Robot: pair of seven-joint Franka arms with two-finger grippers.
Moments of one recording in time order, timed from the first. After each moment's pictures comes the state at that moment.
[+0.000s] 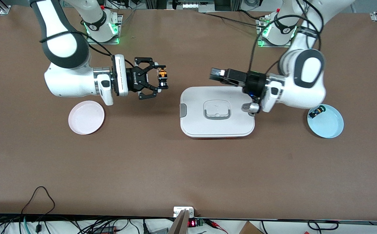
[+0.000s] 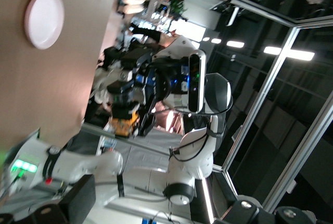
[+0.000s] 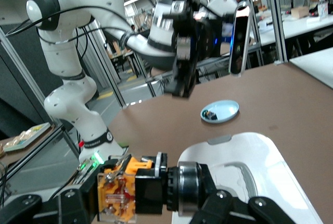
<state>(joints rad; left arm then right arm) -0.06 0.29 -0.32 -1.90 -1.70 1.76 0.35 0.25 0.25 0.14 -1.88 1.44 1.86 -1.74</state>
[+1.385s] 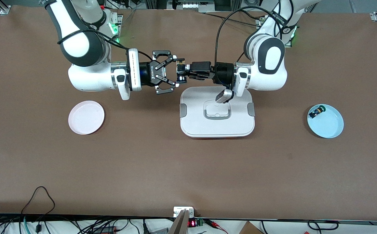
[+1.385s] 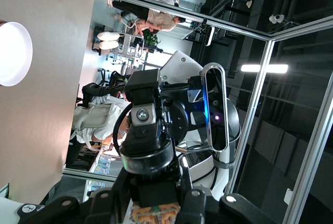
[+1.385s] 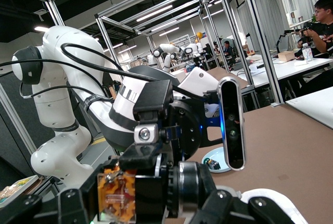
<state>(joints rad) -0.09 0.28 -0.46 -1.95 -1.92 1.98 0.55 0.34 0.25 0.14 -1.88 1.67 1.92 -1.77</state>
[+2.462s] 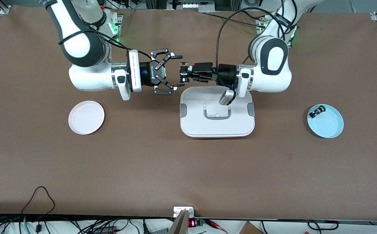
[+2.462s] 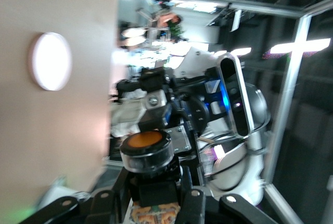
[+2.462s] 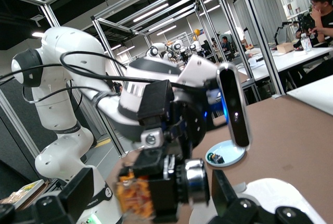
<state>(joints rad) -0.05 0.28 -0.45 -1.94 -1.65 1.98 0.56 0.34 0.24 0.14 -1.92 1.67 1.93 -1.73</state>
